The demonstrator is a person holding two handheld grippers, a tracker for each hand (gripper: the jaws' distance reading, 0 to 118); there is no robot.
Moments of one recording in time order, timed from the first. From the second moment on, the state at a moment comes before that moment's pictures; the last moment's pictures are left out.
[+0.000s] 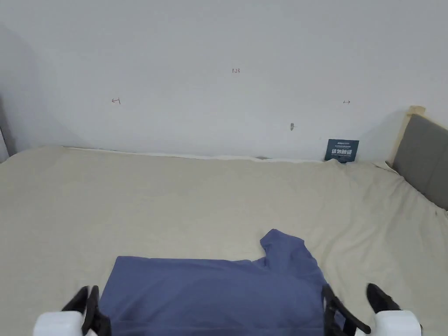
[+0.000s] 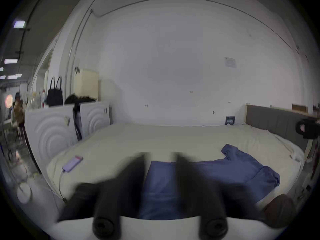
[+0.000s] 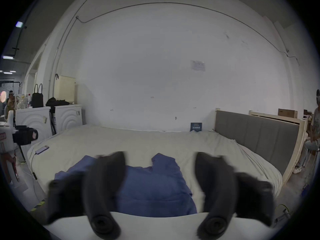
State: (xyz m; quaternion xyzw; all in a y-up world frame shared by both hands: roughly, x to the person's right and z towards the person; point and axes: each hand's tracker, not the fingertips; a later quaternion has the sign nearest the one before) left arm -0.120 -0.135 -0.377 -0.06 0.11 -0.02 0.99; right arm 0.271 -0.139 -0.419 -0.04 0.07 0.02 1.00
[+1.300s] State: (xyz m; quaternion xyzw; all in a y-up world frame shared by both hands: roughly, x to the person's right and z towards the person) left arm -0.234 -0.283 -0.772 -0.44 0.07 -0.07 0.89; right arm 0.263 -0.198 -0.533 -0.19 0.09 0.05 0.98
